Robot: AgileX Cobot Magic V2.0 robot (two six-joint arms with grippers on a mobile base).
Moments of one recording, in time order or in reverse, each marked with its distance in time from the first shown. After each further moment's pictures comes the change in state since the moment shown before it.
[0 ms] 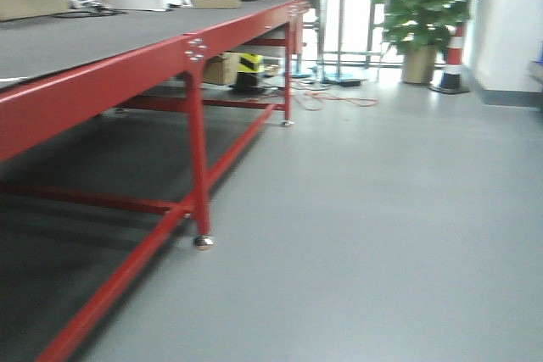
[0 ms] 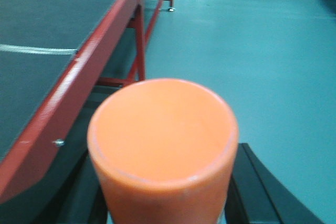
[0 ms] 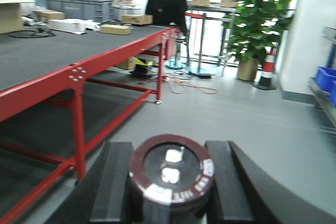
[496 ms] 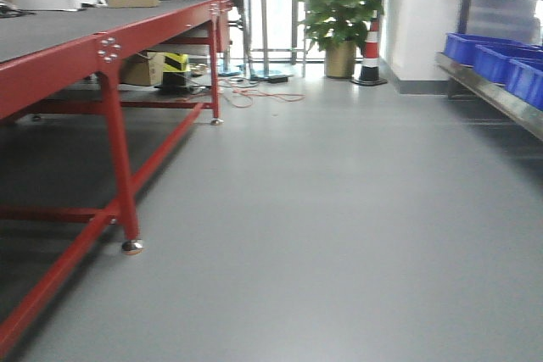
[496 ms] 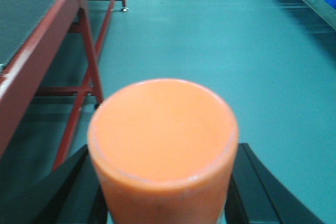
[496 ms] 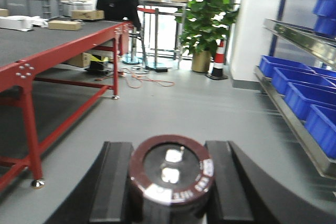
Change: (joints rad) left arm 0.000 0.000 0.000 0.000 0.000 0.000; right arm 0.000 -0.002 0.000 0.000 0.000 0.000
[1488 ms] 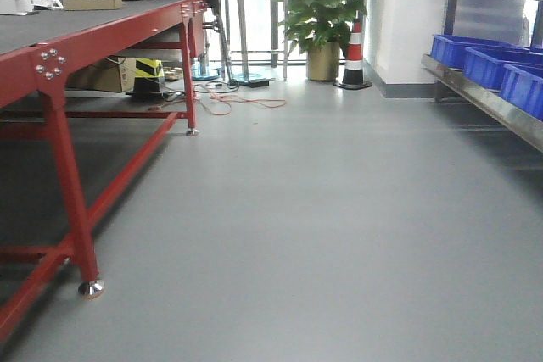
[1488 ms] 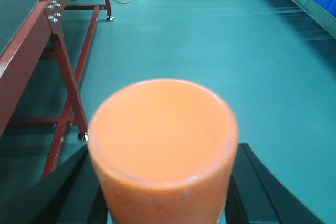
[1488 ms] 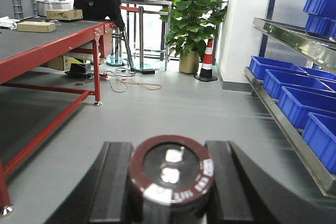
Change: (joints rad) left arm 0.000 -0.002 0.000 0.002 0.000 0.000; right arm 0.000 0.000 0.000 0.000 0.000 0.000
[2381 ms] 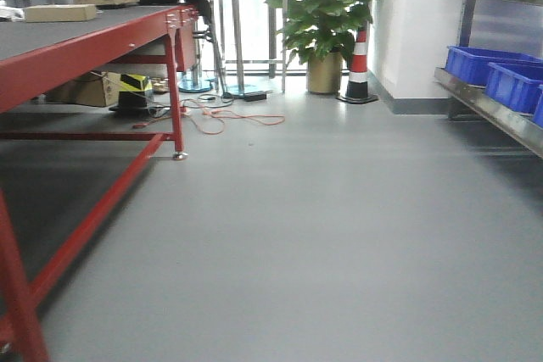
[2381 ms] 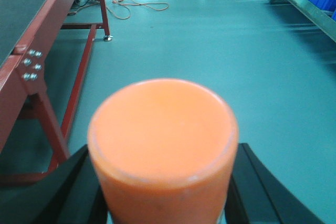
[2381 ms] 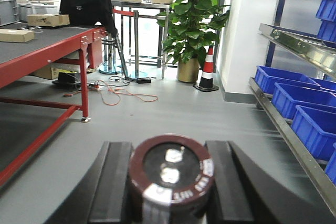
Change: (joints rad) left arm 0.000 0.000 0.000 0.000 0.000 0.000; right arm 0.000 0.000 0.000 0.000 0.000 0.000
